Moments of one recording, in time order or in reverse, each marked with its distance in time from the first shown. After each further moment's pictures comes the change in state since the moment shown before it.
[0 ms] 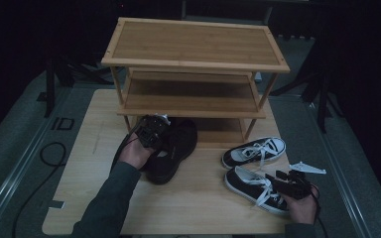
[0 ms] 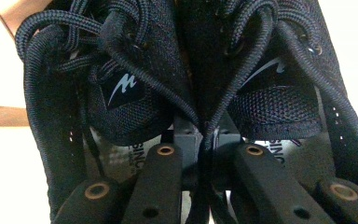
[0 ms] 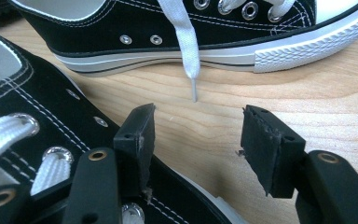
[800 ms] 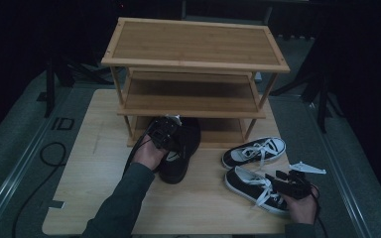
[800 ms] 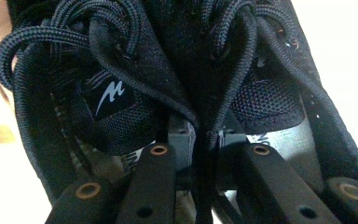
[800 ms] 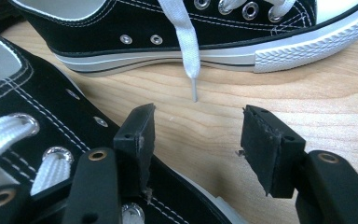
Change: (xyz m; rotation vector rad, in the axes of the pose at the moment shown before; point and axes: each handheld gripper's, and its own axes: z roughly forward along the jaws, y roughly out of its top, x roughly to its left) left arm -0.024 0.018 0.008 0.011 -0.031 -0.034; right arm 0.000 0.000 0.000 0.000 0.000 -0.002
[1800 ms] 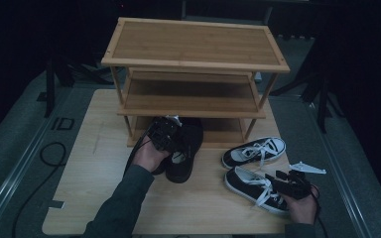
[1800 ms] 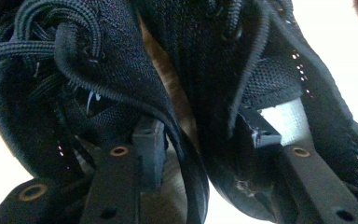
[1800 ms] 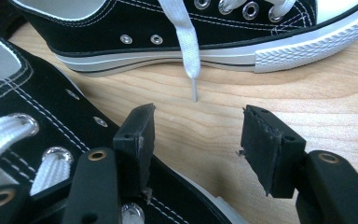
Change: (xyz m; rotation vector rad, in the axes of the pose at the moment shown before) left arm -0.001 -0.005 -0.003 -0.031 -0.056 0.008; right arm 0.000 0.000 0.000 0.001 0.001 0.001
